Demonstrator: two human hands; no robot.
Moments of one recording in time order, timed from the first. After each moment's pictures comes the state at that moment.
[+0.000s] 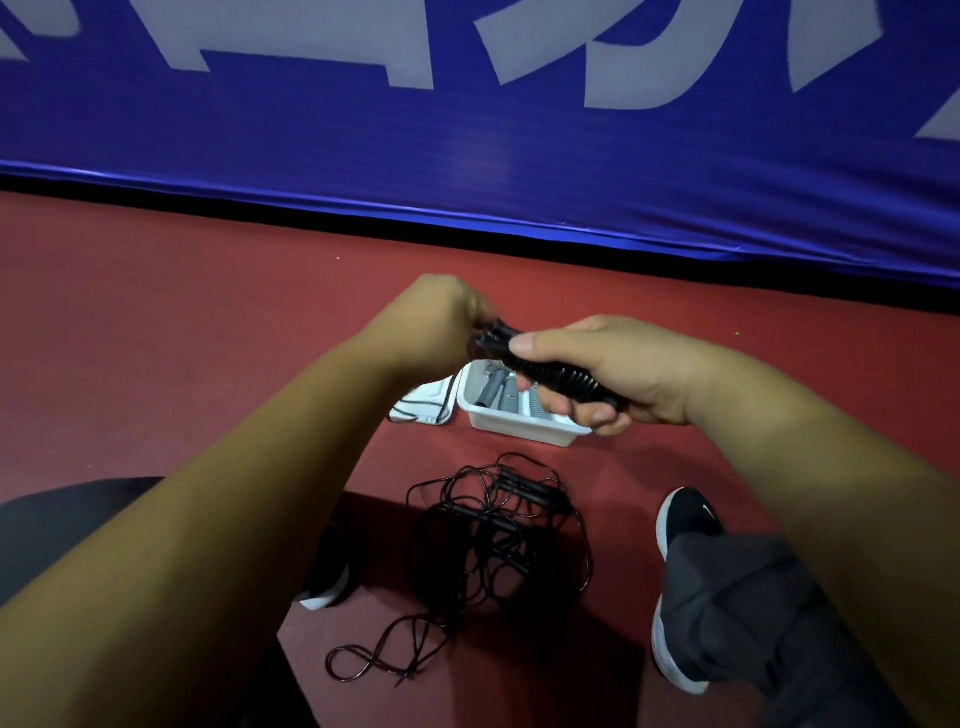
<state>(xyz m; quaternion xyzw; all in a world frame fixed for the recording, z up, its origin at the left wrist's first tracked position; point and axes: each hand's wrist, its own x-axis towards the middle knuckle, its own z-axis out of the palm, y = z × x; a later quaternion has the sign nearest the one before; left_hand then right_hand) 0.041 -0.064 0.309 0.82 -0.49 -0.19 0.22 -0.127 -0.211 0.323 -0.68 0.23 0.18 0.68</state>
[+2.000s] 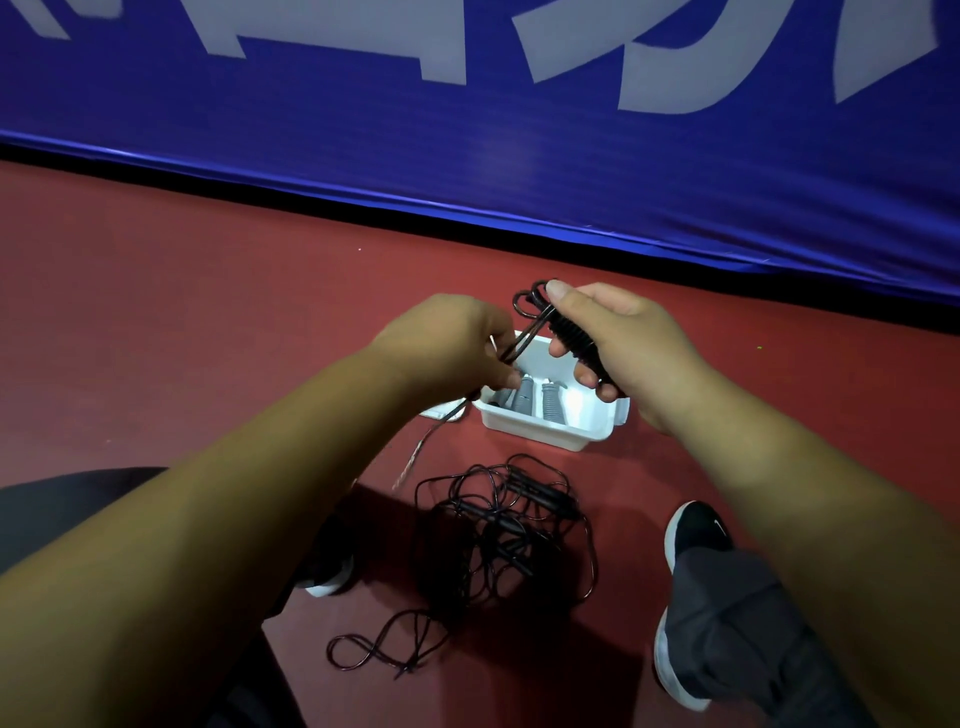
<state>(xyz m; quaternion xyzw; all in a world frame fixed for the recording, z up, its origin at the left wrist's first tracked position) 0.030 -0.047 0.315 0.85 -0.42 -0.26 0.18 -0.108 -0.200 0.309 -0.70 0.33 -0.07 0.63</state>
